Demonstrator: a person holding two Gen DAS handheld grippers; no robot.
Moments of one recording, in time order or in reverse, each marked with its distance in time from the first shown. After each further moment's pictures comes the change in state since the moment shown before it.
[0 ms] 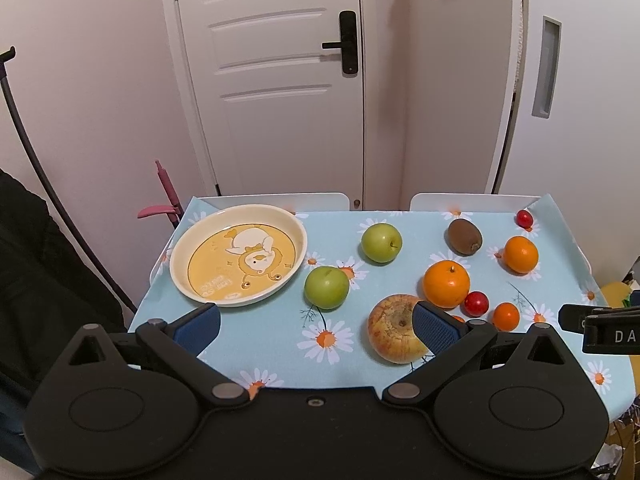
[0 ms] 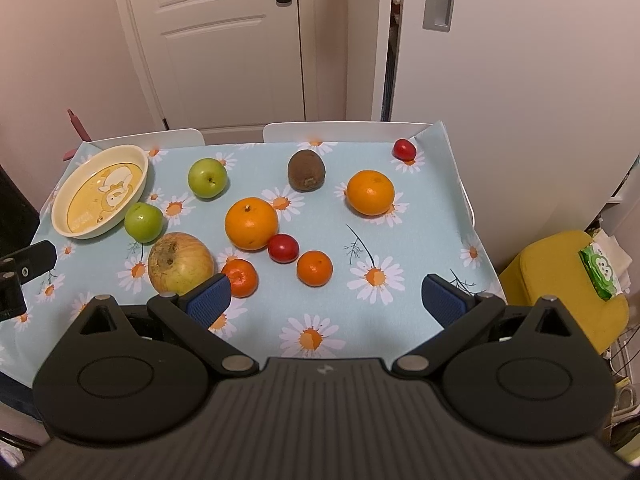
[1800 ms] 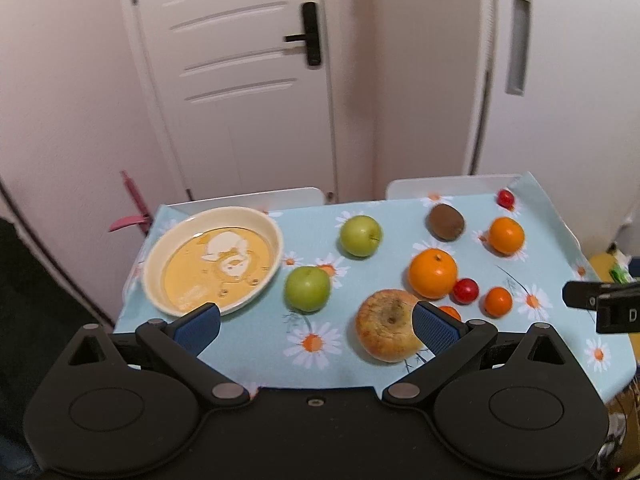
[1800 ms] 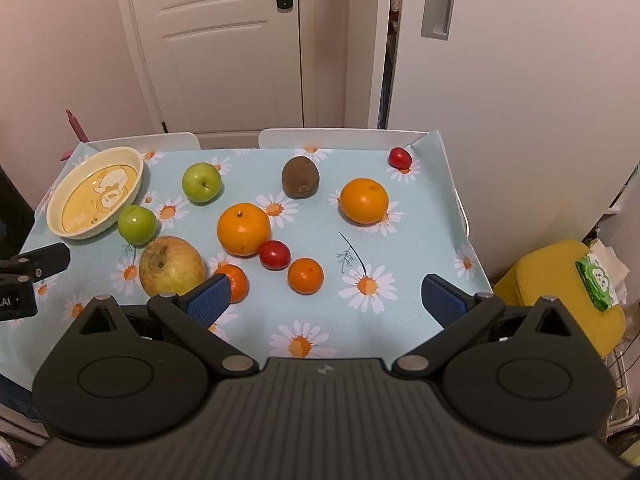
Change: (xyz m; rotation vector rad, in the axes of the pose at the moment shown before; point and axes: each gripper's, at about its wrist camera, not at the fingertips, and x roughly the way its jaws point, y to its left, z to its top) left arm 0.024 -0.004 0.001 0.099 0.016 -0.085; right arm 0.005 -0.010 0.001 -0.020 -0.017 0.000
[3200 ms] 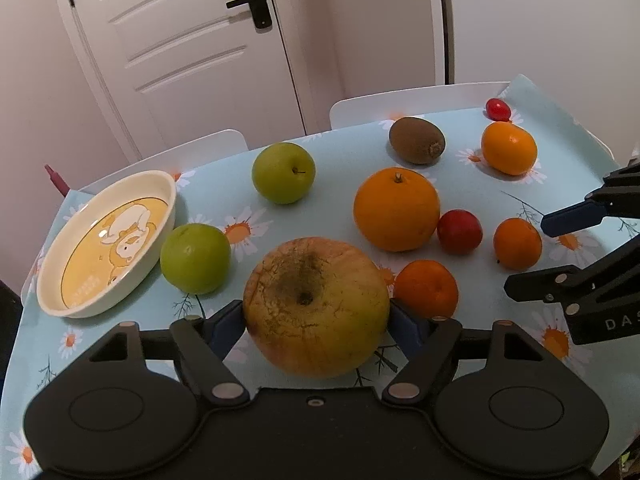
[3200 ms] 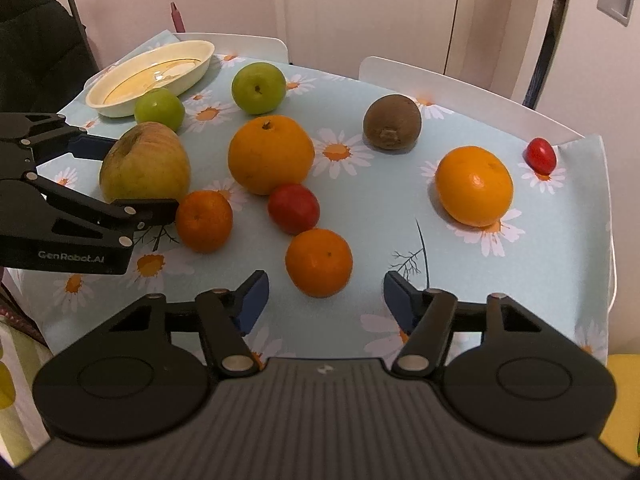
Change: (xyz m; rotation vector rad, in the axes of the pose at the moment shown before) left arm 0.125 -0.079 -0.040 0.124 0.053 0.019; right arm 0.147 -0.019 -0.020 -0.387 0.033 0.348
